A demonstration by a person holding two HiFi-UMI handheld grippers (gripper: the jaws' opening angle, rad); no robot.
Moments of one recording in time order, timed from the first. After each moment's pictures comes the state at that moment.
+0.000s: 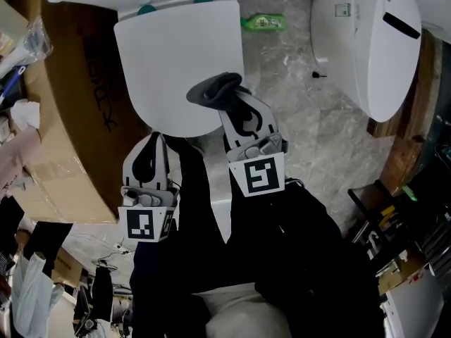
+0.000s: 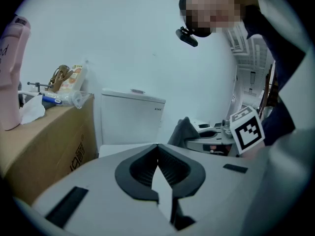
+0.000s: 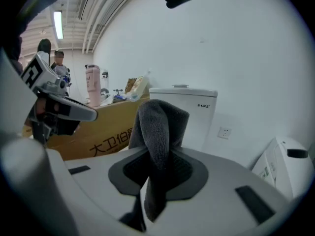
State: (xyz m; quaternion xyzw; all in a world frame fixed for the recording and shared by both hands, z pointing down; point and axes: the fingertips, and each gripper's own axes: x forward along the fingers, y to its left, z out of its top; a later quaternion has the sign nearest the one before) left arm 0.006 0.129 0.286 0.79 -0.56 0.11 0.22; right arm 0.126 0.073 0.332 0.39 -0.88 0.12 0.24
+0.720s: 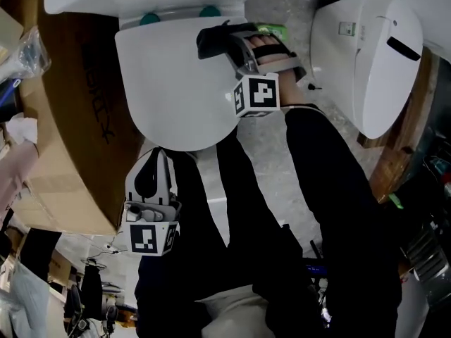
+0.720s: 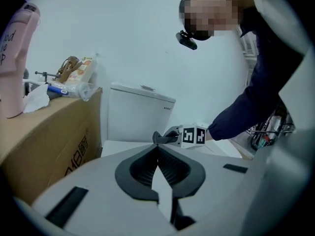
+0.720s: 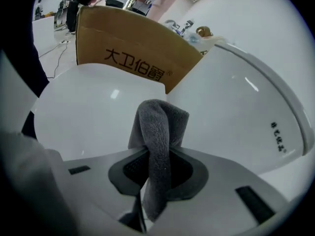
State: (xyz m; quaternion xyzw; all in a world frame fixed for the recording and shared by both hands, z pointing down) left arm -0.006 0.101 0.290 0.76 -0.59 0.08 0.26; right arm 0.105 -0.081 0.459 0.10 -0.80 -0.27 0.53
